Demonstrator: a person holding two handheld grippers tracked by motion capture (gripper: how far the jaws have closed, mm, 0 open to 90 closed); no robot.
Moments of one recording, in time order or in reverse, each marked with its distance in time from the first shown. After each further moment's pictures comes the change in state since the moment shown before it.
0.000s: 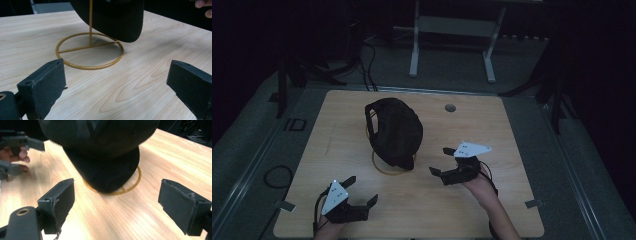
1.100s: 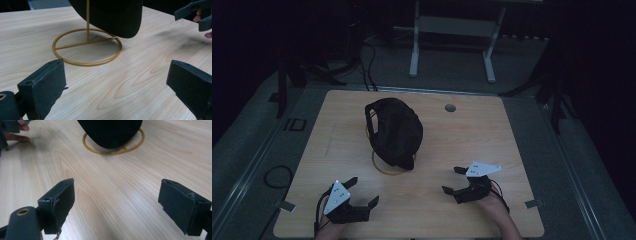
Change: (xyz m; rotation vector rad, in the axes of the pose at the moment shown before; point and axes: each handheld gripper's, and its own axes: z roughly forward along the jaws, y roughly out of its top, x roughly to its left) left arm -0.001 -0.002 0.003 0.022 -0.010 0.007; right arm -0.005 -0.073 -0.018 0.062 0.020 0.034
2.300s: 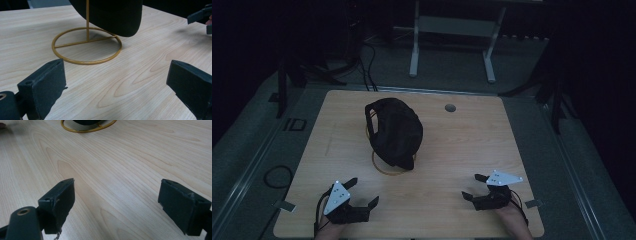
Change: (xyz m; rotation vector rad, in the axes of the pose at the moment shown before) left arm 0.000 -0.001 0.000 0.005 -0.004 -0.002; right arm -0.014 -0.042 -0.042 0.018 -0.112 0.058
